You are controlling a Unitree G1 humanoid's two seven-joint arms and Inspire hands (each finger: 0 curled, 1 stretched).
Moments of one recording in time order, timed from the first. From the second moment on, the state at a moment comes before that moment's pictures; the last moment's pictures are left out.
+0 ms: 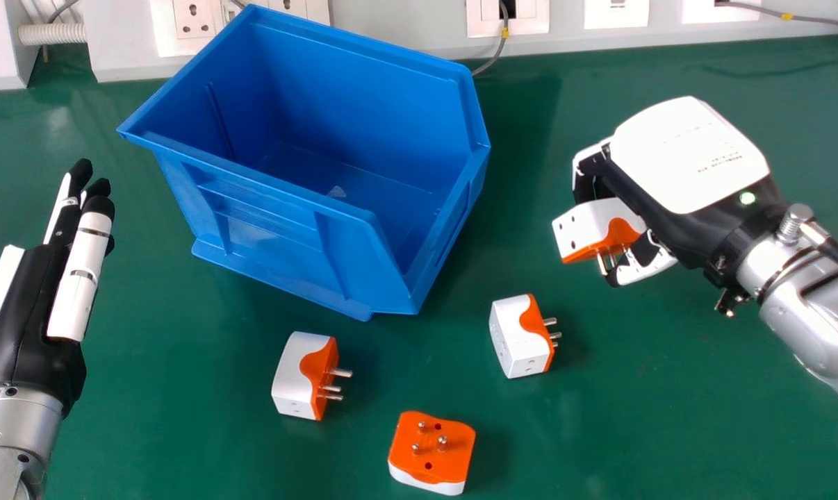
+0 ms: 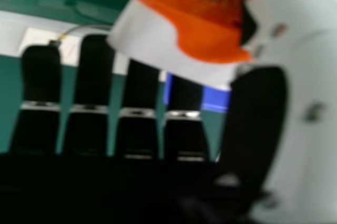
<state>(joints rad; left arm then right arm) 0.03 0.34 0.36 0.05 -0.13 -0.09 -0.21 -0.45 -0.72 0.29 0.16 -0.90 -0.23 -0.02</state>
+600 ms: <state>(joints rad) 0.03 0.34 0.36 0.06 -0.13 -0.09 -0.21 -0.43 -0.69 0.24 0.04 -0.90 -0.23 0.00</state>
